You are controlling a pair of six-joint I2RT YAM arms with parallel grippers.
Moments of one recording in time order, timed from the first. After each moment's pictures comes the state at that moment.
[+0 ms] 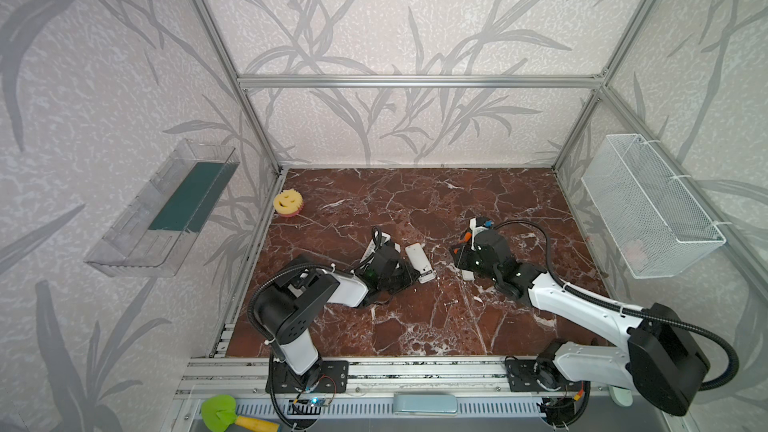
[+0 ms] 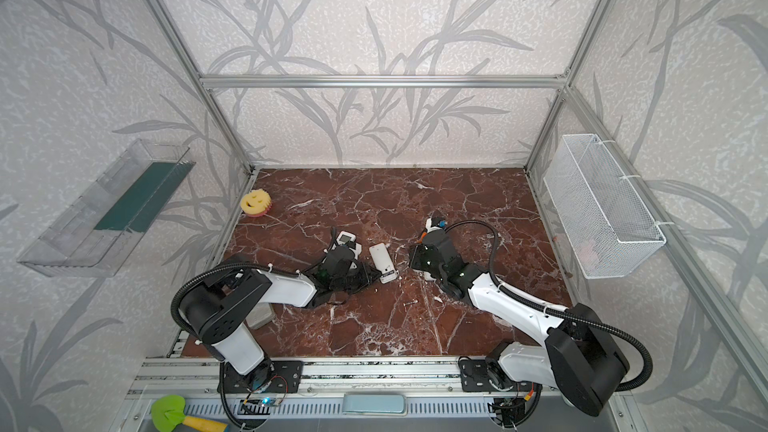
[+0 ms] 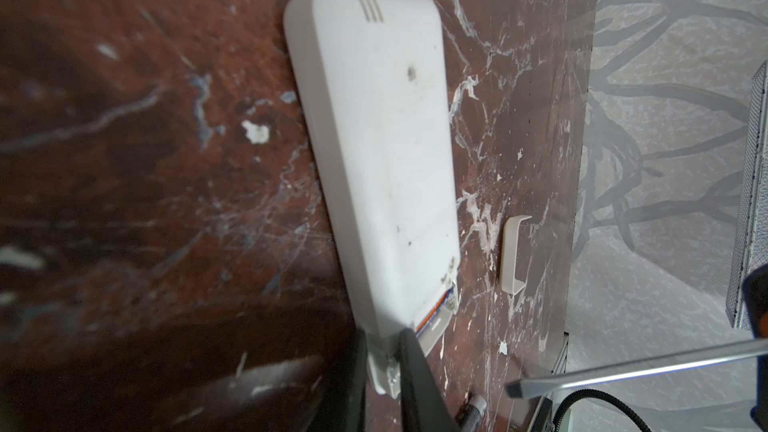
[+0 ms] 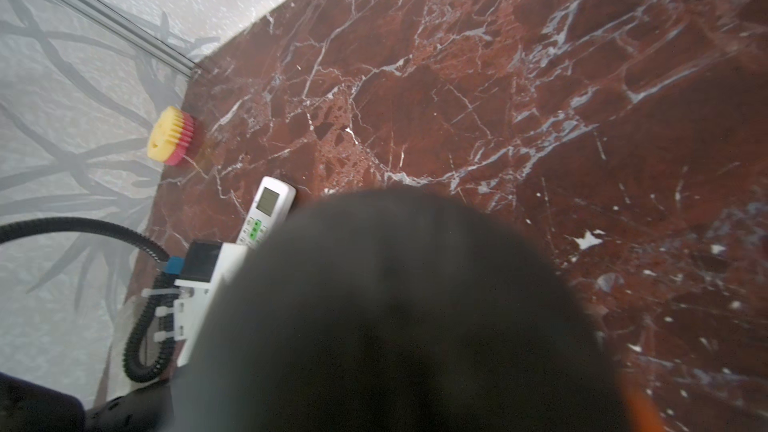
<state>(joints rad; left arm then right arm) -0.70 1.71 0.55 0.47 0.25 -1.09 0.66 1.24 0.64 -0.04 0.07 0.76</state>
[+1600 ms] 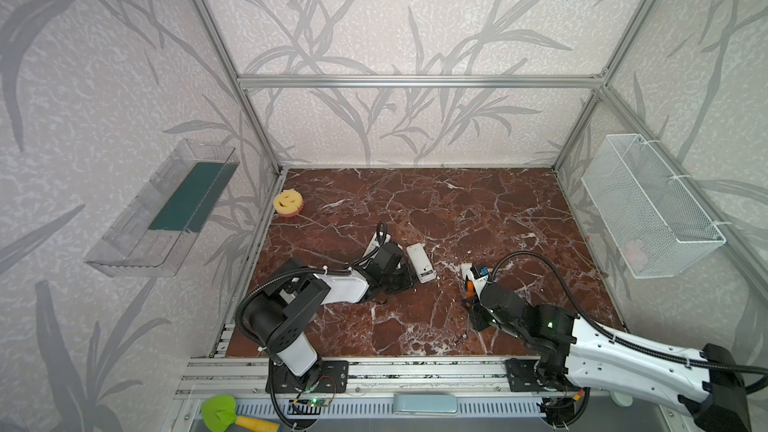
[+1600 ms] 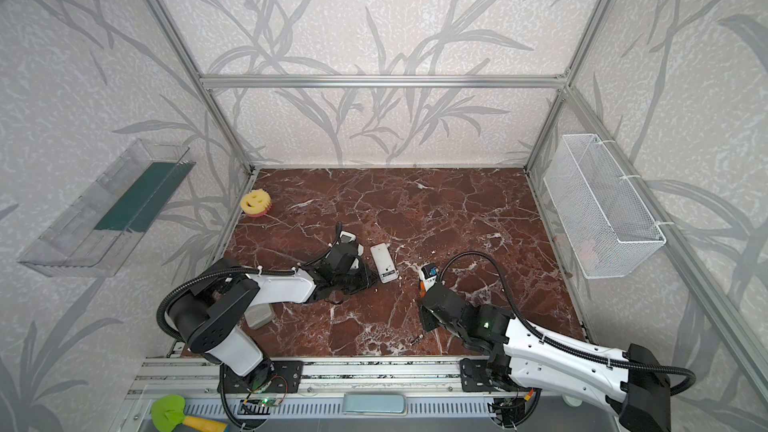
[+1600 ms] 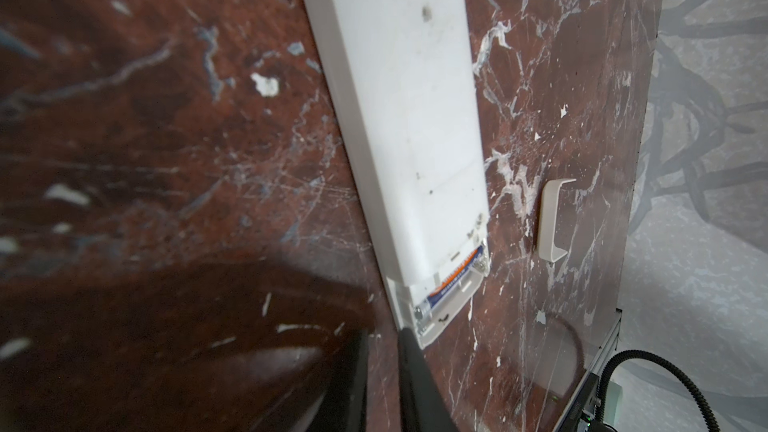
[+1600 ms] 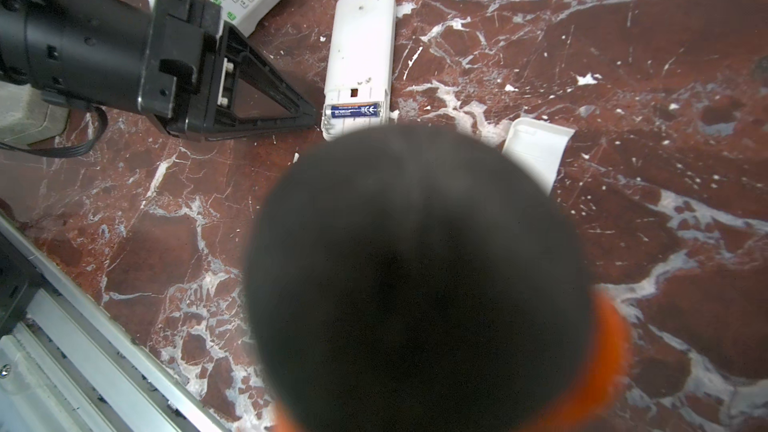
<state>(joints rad) -0.71 1.64 0.62 0.20 0.24 -0.97 1.06 0.80 0.47 -0.49 0.26 0.60</state>
